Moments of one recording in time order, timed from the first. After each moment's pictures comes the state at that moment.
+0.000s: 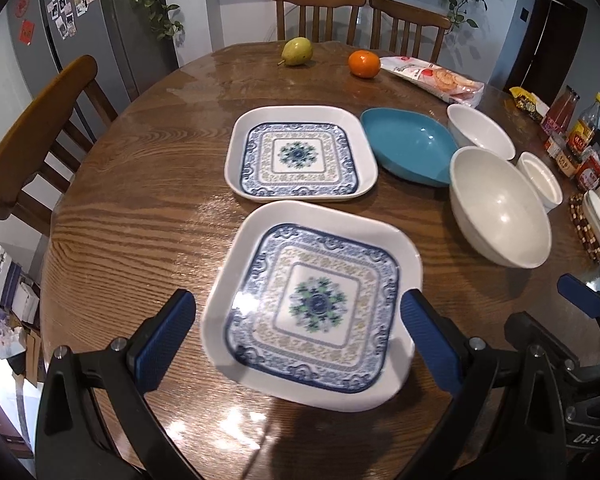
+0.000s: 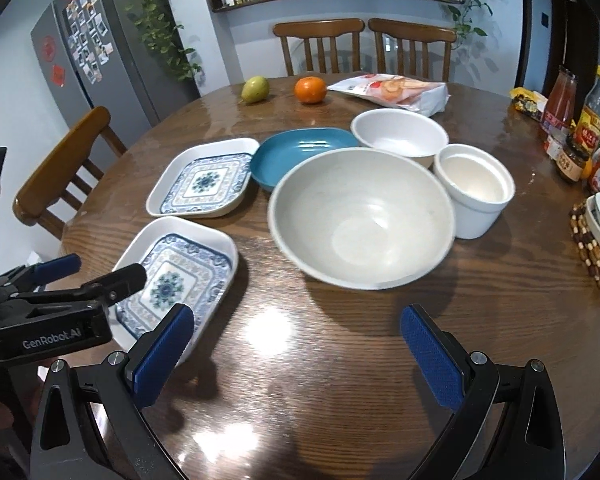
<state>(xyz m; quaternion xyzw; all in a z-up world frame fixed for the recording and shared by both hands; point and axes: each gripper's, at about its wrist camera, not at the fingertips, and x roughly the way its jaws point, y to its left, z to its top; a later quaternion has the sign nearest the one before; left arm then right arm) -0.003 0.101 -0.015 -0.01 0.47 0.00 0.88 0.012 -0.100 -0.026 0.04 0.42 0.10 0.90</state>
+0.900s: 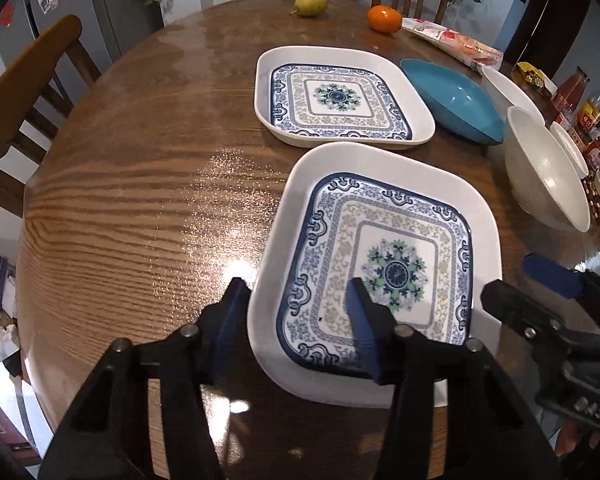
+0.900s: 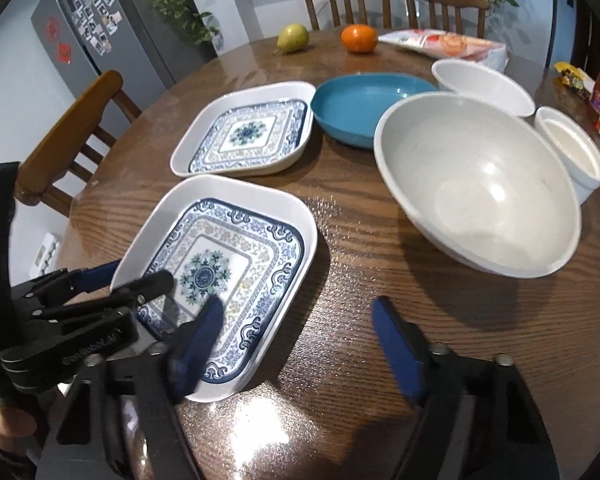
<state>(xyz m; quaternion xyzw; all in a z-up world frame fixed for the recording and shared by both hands) 0.013 0.148 -0.062 -0.01 0.52 -0.04 0.85 0.040 -0.043 -0.065 0.06 0.48 0.14 0.86</state>
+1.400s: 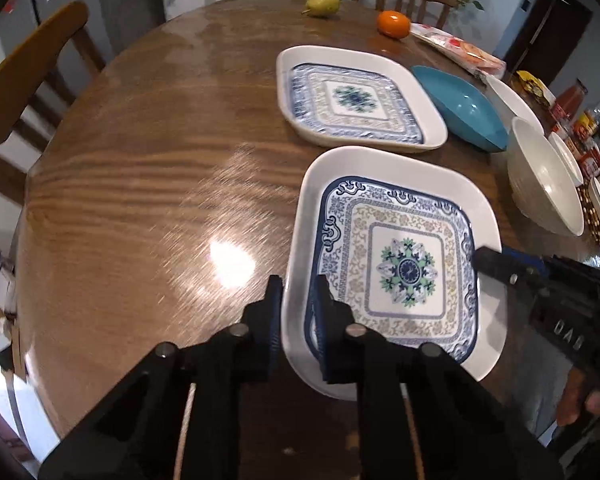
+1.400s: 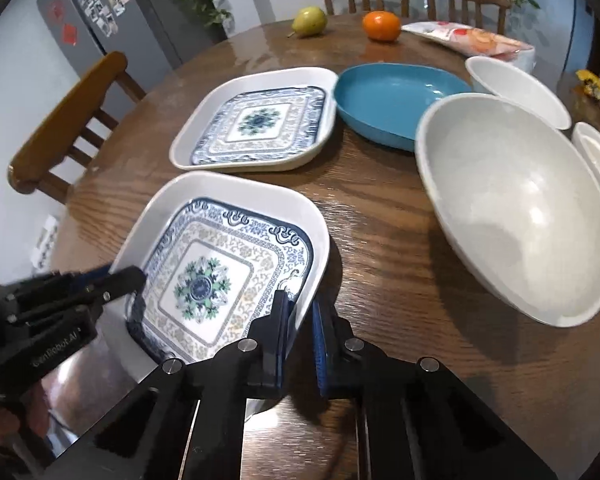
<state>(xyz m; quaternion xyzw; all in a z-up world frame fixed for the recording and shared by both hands) 0.006 0.172 -0.059 -0.04 0.53 -0.04 0.85 0.060 -0.027 -0.069 0.04 0.49 0.17 0.85</state>
